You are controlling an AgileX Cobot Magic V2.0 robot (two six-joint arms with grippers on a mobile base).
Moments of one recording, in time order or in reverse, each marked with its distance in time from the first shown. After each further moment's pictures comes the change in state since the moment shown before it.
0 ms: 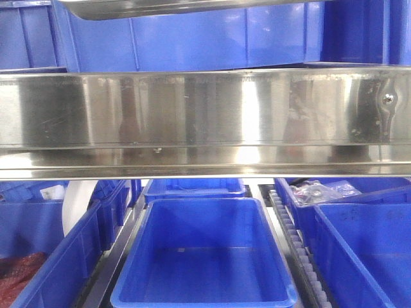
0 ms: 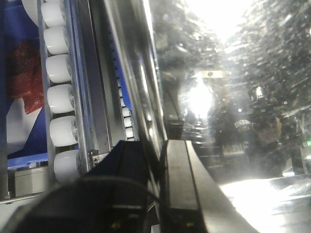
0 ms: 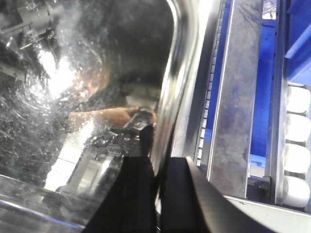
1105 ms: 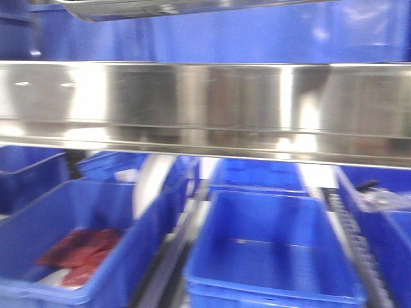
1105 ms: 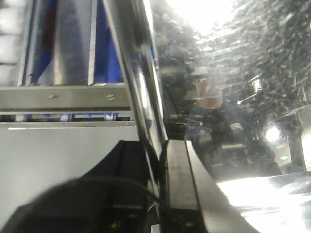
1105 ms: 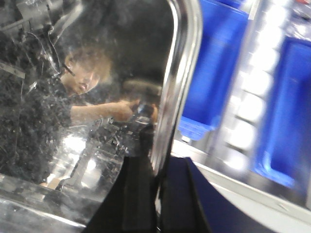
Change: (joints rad) left arm 0.000 0.000 0.000 0.000 0.000 0.000; right arm 0.000 0.000 0.000 -0.001 0.000 0.000
